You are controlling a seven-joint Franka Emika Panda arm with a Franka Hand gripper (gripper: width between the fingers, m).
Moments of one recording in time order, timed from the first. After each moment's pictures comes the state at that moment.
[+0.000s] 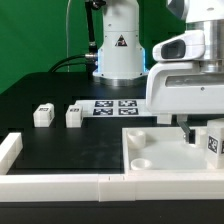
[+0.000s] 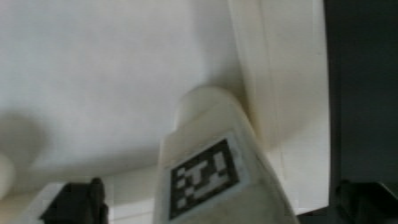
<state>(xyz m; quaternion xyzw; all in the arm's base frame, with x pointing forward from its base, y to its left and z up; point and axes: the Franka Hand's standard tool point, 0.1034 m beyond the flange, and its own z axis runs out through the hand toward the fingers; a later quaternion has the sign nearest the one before) 0.622 0.120 0.060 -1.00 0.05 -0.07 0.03</state>
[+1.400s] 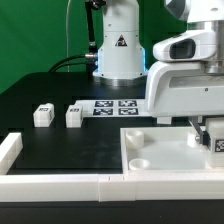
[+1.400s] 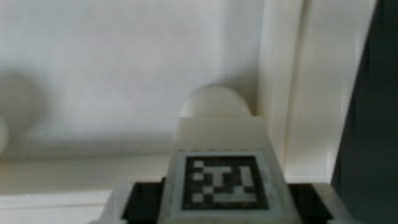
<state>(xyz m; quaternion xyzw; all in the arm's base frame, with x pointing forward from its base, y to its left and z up) 0.623 0.120 0.060 -1.00 0.07 -0.07 0.02</state>
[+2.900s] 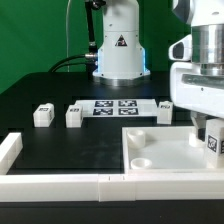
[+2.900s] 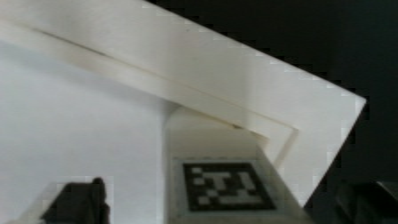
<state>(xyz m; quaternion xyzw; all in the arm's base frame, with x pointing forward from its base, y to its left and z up) 0.622 0.123 0.055 -0.88 0.47 -0.06 0.05</state>
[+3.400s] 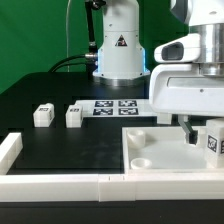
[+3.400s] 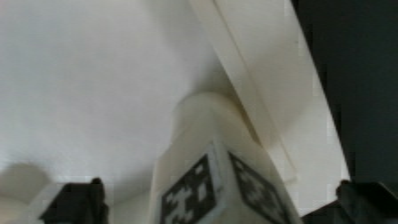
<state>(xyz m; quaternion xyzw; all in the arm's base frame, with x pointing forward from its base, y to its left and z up) 0.620 0.122 0.055 -0.99 0.14 -0.08 0.03</state>
